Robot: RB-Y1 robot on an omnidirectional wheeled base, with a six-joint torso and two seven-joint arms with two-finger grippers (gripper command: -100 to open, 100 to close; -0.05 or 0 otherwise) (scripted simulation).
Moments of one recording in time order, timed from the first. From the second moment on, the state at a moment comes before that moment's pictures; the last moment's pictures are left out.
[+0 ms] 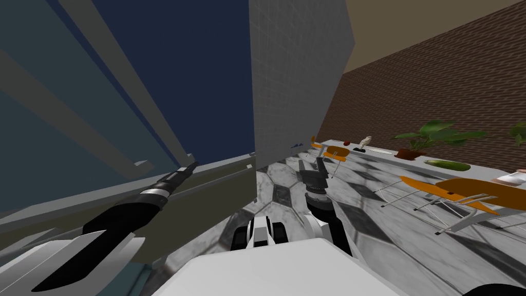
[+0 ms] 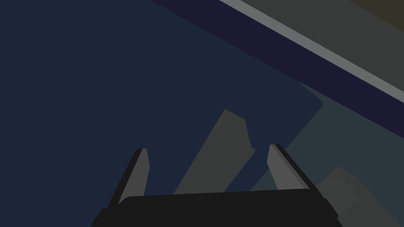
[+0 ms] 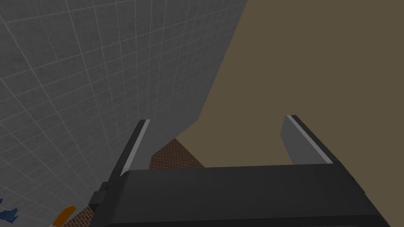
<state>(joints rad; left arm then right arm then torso) 0.64 0.79 0.34 -2.56 -0.22 0.59 -0.03 0.53 -0.05 0.06 -2.30 -0.02 -0.61 -0.15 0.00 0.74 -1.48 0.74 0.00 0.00</state>
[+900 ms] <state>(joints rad) 0.66 0.75 0.43 -2.53 -0.26 0.70 0.01 0.53 -0.05 0.06 -2.30 -0.02 -0.61 -0.15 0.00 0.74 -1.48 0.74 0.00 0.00</state>
